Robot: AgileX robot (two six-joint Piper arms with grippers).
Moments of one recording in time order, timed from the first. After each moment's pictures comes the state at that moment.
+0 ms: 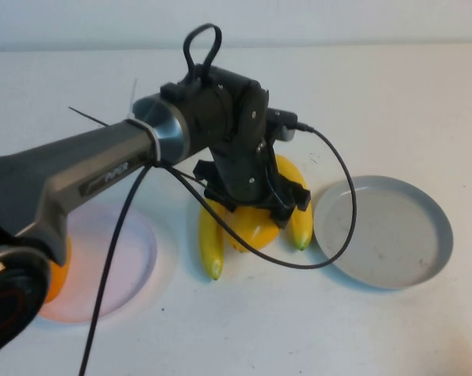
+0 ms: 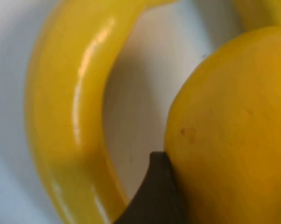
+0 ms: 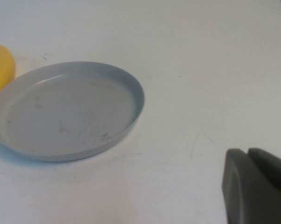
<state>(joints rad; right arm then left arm) 0.03 -0.01 0.02 0.07 0.35 -0.03 -0.69 2.09 -1.73 -0.04 0.99 -0.16</state>
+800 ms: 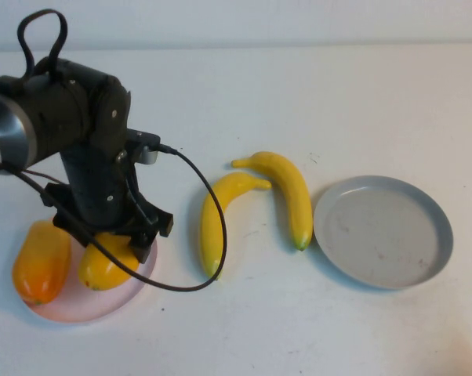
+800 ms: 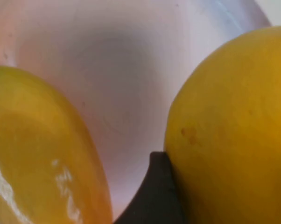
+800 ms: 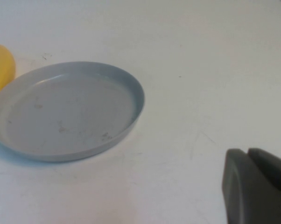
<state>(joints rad) 0.03 -0.01 0.02 0.07 0.35 -0.03 -0.46 1.79 -1.36 0.10 1.17 -0.15</state>
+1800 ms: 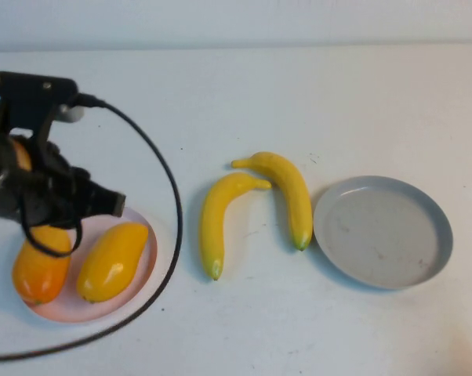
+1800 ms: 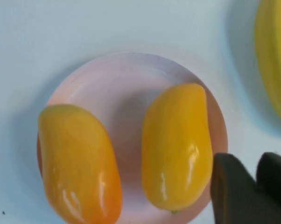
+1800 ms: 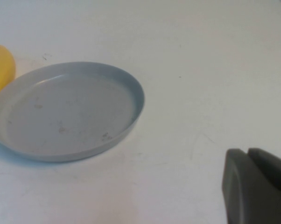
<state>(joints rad) 0.03 -0.01 0.02 0.07 0.35 -0.03 -0.43 1.29 -1.07 0.11 0.86 -0.18</state>
